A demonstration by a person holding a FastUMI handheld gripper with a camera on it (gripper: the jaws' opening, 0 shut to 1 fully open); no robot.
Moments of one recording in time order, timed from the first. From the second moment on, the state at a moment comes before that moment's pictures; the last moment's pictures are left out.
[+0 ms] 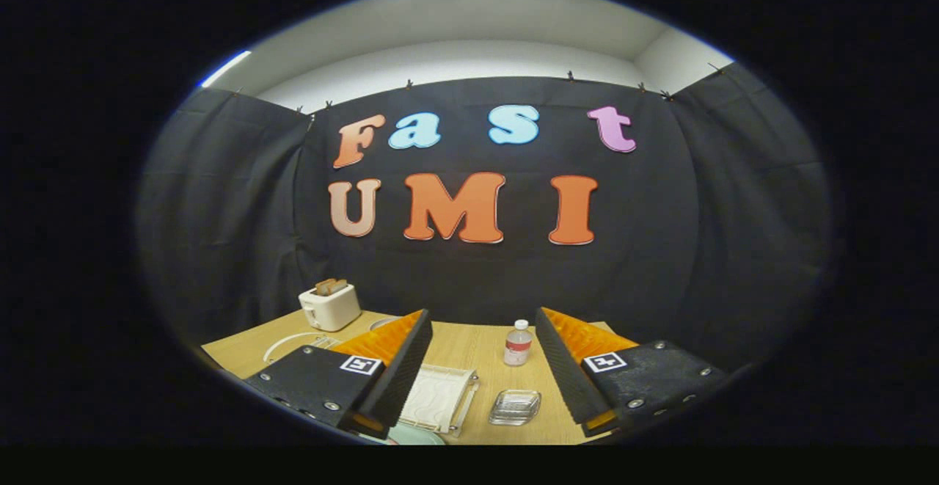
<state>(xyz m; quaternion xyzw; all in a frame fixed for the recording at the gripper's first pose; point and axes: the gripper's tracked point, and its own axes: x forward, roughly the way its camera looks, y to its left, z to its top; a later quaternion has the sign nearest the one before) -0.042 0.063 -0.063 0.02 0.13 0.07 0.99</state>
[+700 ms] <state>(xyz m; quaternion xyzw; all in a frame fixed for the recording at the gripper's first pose) -0.027 0.068 -0.025 0.02 0.08 0.05 1.00</state>
